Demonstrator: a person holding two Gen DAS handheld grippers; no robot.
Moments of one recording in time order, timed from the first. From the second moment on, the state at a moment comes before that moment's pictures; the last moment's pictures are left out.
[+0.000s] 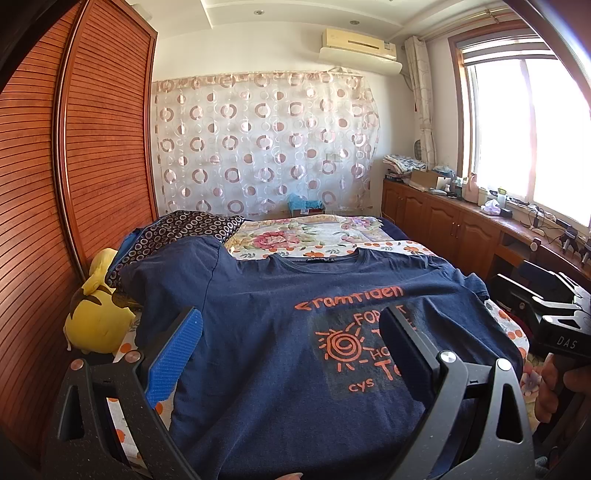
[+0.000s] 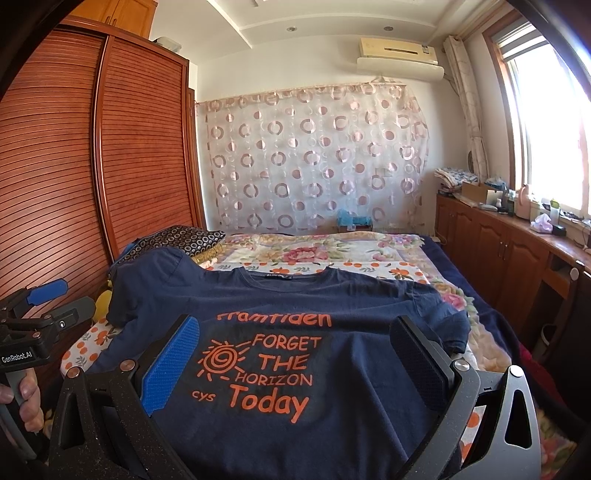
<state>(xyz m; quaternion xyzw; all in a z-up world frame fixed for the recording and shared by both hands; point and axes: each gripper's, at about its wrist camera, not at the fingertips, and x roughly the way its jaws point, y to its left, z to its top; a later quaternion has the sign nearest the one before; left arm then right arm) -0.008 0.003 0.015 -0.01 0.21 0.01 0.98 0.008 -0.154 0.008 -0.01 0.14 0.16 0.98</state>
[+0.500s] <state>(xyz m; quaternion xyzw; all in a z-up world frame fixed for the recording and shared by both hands) -0.005 0.005 0.013 -0.01 0.21 0.01 0.98 0.011 -0.153 0.003 -0.01 0.14 0.16 0.98</state>
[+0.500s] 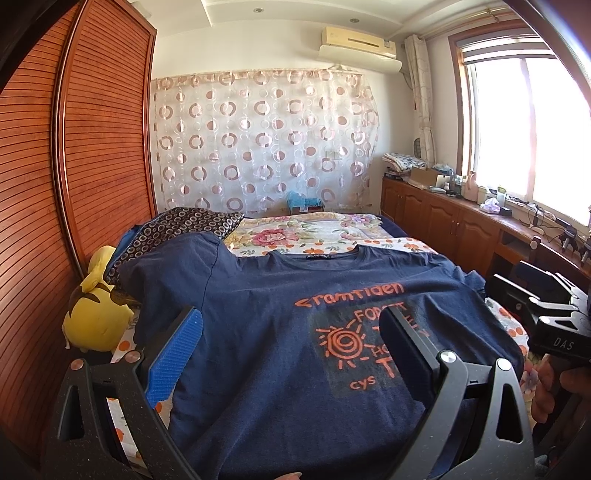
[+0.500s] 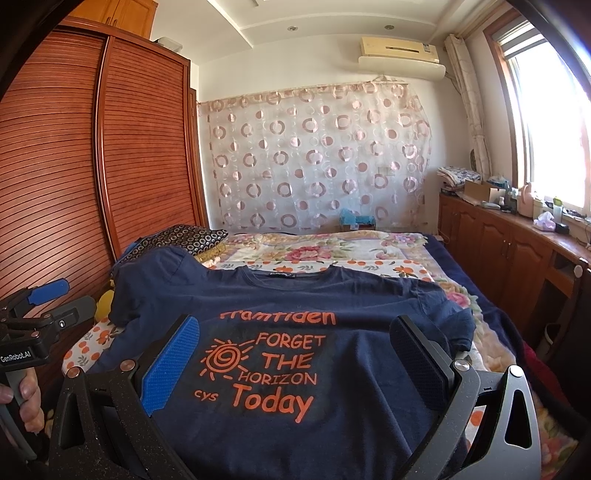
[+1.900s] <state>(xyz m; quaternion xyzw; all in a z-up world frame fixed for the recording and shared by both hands) 0.095 0.187 -0.081 -0.10 0.36 0.05 0.93 0.118 -0.116 -0.025 -0.07 0.22 0.28 0.93</state>
